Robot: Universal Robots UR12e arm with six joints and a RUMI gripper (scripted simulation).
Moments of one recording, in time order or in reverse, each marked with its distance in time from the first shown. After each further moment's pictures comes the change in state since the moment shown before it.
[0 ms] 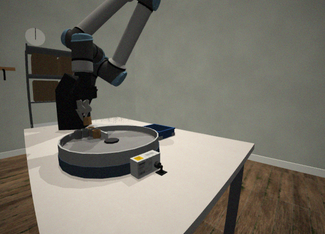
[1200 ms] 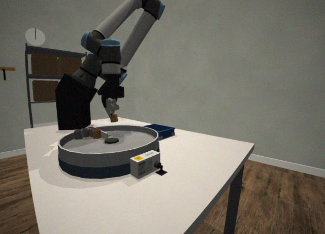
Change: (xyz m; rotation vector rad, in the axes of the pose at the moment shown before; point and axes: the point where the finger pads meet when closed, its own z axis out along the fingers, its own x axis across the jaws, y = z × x) arm 0.125 0.047 0.001 -0.001 0.002 -0.001
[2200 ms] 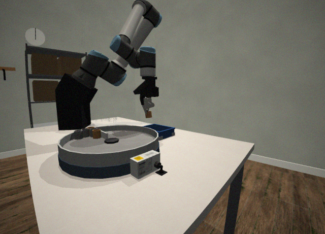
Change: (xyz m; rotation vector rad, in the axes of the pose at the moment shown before) arm 0.201 0.076 -0.001 0.000 0.000 0.000
